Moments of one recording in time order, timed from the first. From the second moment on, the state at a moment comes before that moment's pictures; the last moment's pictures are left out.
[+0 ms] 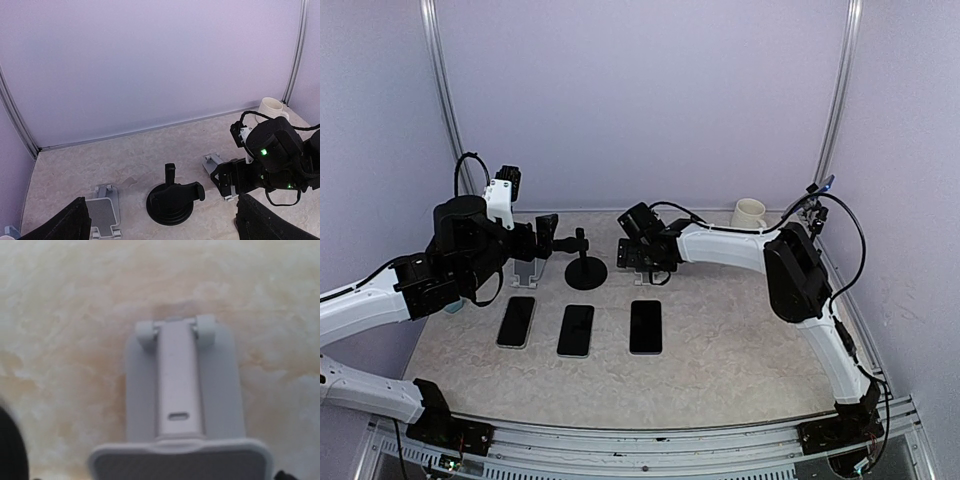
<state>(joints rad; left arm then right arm) -0.80 1.06 0.85 0.02 -0.56 -0.08 0.82 2.44 2.06 -0.47 0.43 0.70</state>
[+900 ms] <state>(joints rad) -0.81 1.05 0.85 -0.02 -0.43 -0.13 0.85 1.32 1.07 -0.23 0.36 0.55</state>
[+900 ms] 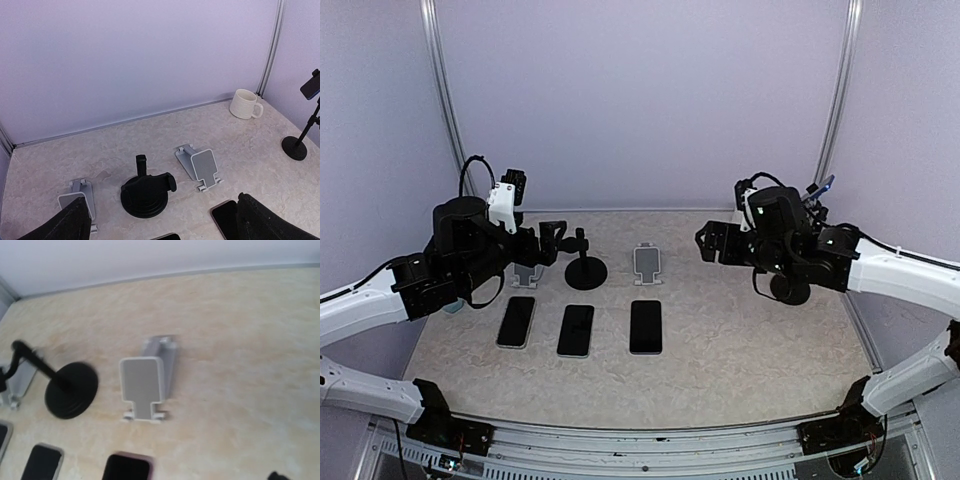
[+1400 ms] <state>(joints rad) -0.82 1.05 0.85 0.02 -0.43 -0.18 0.67 1.06 1.01 -0.55 0.58 0.80</state>
